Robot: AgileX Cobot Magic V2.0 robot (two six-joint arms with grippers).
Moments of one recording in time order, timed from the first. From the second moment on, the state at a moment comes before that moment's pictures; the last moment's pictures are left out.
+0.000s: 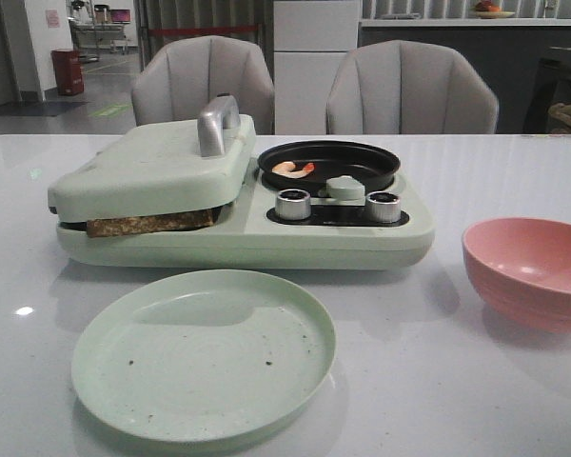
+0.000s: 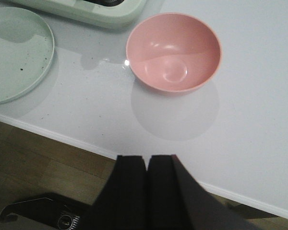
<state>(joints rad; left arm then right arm) -0.05 0.00 0.00 0.09 0.01 -0.11 0.20 0.48 -0.66 0.02 1.00 -0.02</state>
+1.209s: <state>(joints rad) -0.04 0.00 0.00 0.04 0.01 -0.06 0.20 0.48 -0.66 0.02 1.00 -0.02</state>
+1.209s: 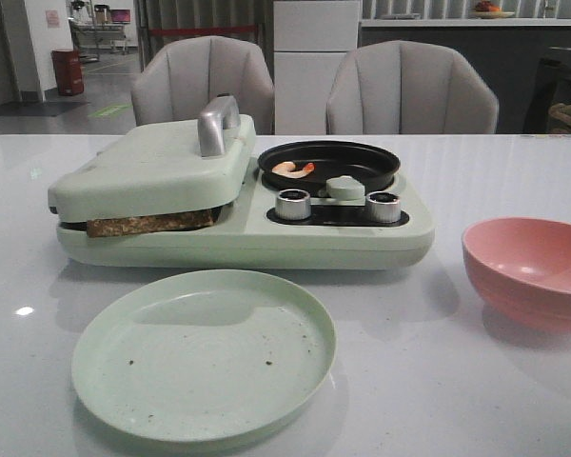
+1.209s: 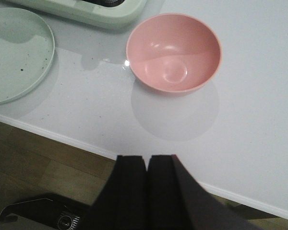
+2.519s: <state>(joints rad) -0.07 0.00 0.00 0.04 0.01 -0.05 0.07 0.29 -0.52 0.02 0.79 -0.02</state>
